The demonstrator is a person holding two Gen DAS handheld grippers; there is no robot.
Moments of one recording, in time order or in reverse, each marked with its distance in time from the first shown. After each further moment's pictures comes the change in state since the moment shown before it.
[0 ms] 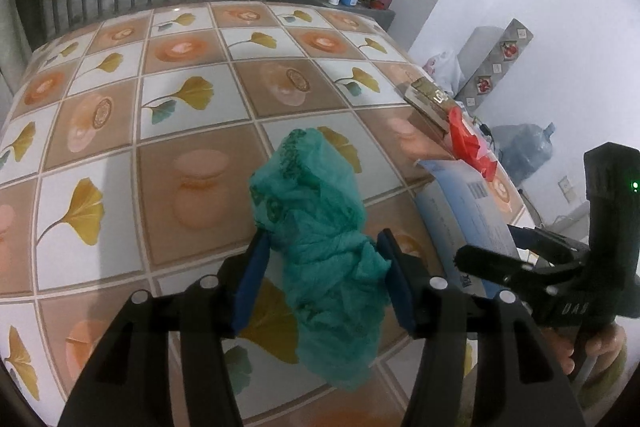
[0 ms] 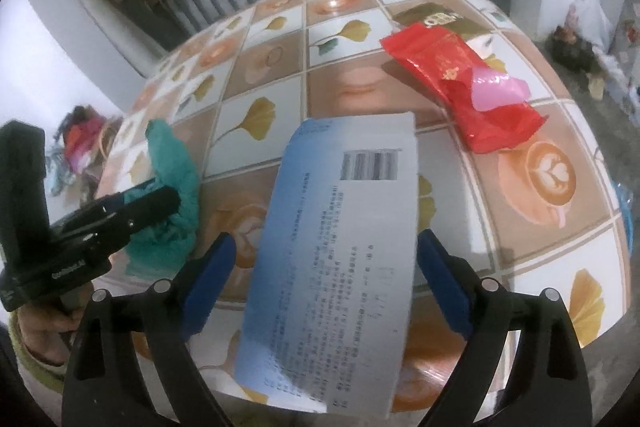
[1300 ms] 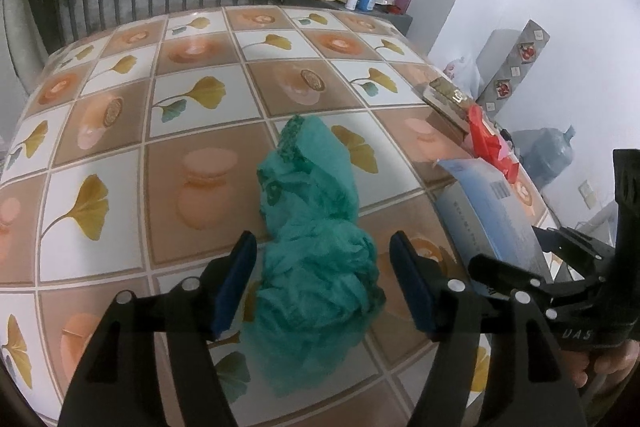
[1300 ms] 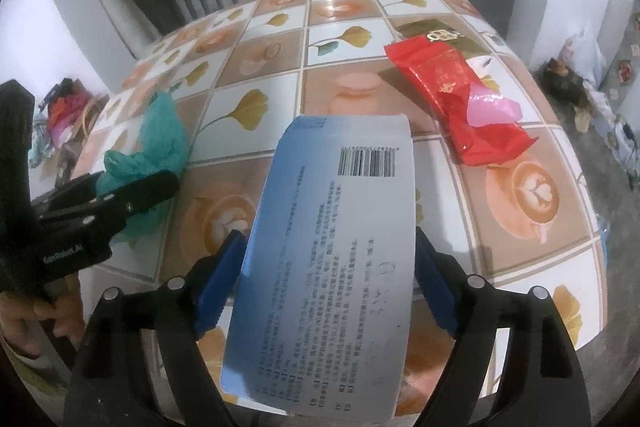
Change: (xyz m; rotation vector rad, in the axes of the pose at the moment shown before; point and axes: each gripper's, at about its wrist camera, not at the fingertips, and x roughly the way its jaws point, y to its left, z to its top) left arm 0.010 -0.004 -0.005 -0.004 -0.032 0.087; right arm -0.002 0.005 -0.011 -0.105 -0.031 -0.097
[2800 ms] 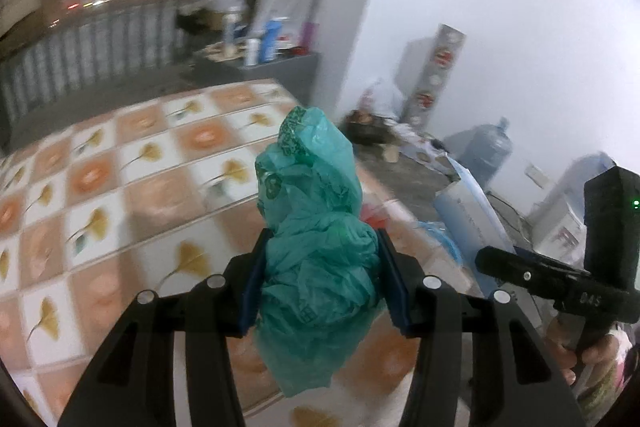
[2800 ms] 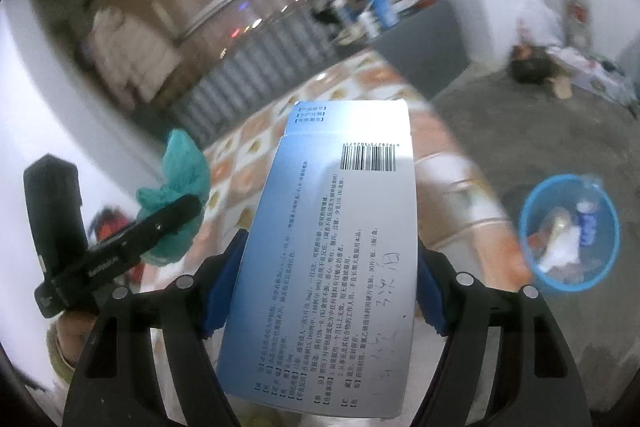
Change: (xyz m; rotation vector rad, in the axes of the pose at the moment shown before) left arm -0.042 -0.137 0.054 0.229 -0.131 -0.204; right arm -0.123 -0.122 -0.027 0.357 -0.313 0.167
